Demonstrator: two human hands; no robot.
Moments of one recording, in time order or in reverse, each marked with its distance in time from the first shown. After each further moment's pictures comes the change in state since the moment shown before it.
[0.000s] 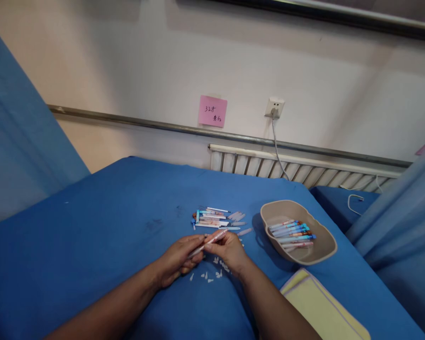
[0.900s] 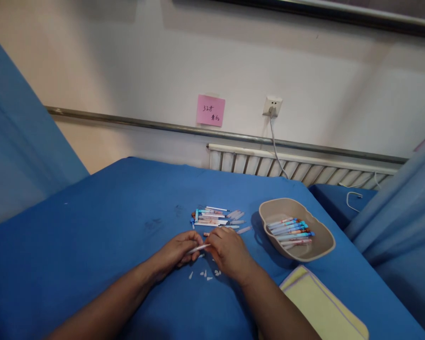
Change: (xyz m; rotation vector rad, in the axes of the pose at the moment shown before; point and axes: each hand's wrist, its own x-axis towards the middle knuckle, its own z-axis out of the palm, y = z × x) left_hand 0.011 -0.009 -0.017 0.222 0.078 0.075; right_hand -0.015 -0.033 -0.002 -1.408 -0.221 -0.559
